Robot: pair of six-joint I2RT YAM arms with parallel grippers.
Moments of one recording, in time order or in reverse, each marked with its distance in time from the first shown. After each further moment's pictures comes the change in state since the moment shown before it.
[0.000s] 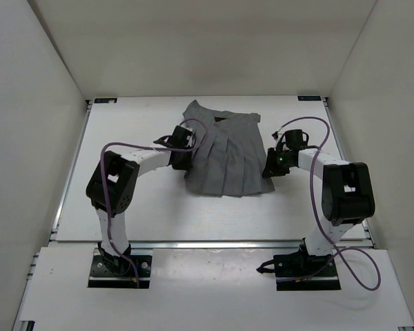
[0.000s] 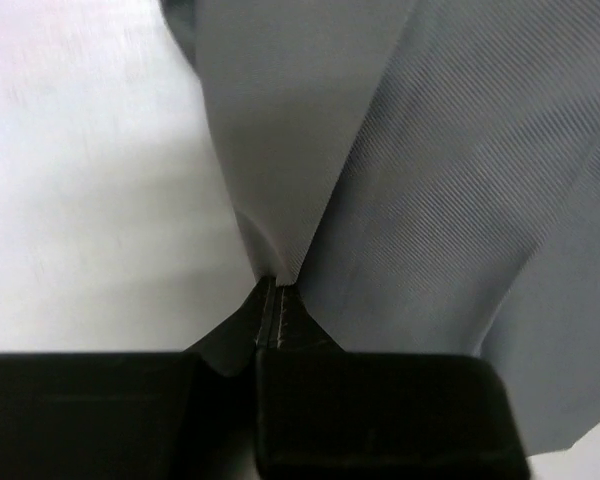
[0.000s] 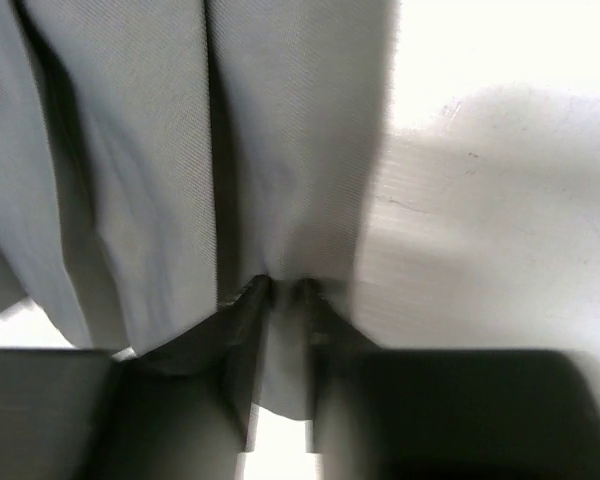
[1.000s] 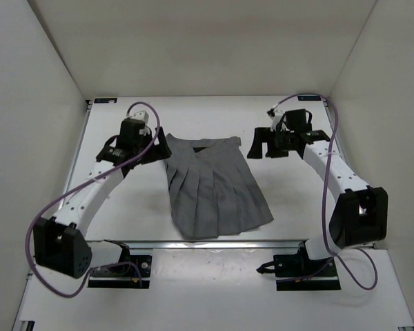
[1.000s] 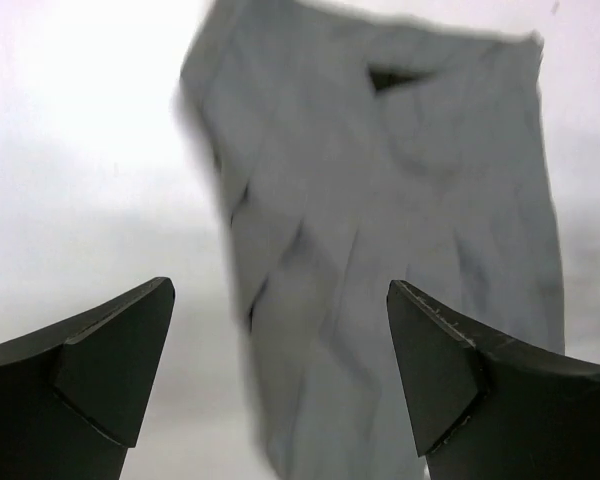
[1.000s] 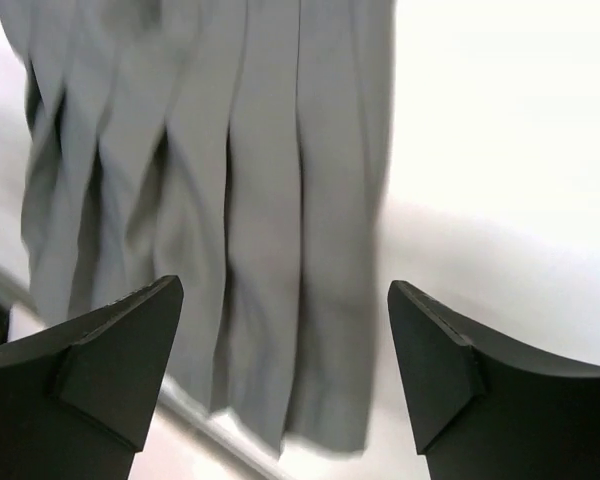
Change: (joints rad) left arm 0.175 -0.704 -0.212 -0.245 0.024 -0.115; right arm 0.102 -0.247 0.163 -0.242 -0.093 0.018
